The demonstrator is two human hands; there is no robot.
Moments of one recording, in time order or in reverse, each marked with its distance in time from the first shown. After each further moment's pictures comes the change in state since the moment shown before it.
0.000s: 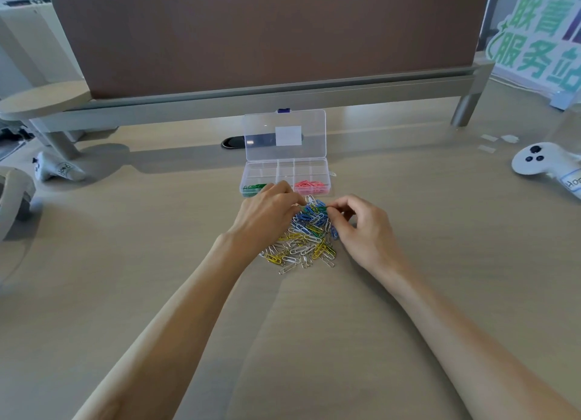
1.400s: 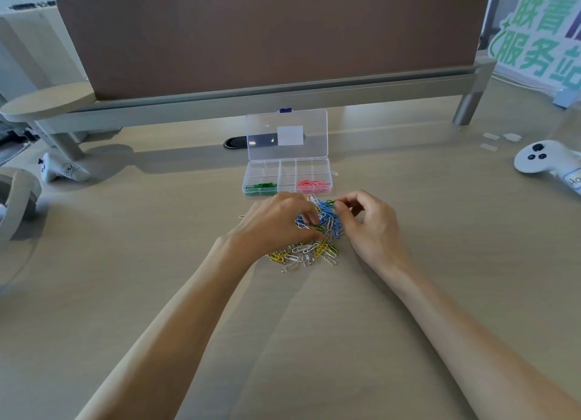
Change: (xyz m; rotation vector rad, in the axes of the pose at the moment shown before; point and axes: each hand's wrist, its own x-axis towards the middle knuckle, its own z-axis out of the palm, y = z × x) left_hand -0.010 0.018 -0.018 -0.120 -0.174 0.057; right_hand -0.001 -0.003 -0.005 0.038 0.082 0.028
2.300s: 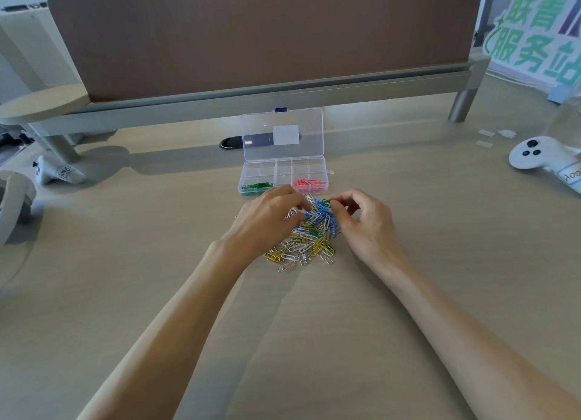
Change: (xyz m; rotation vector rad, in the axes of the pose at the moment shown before) left_hand -0.002 -0.005 0.005 0.037 0.158 -0.004; right_hand 0.001 0.001 0.002 -0.025 0.007 -0.009
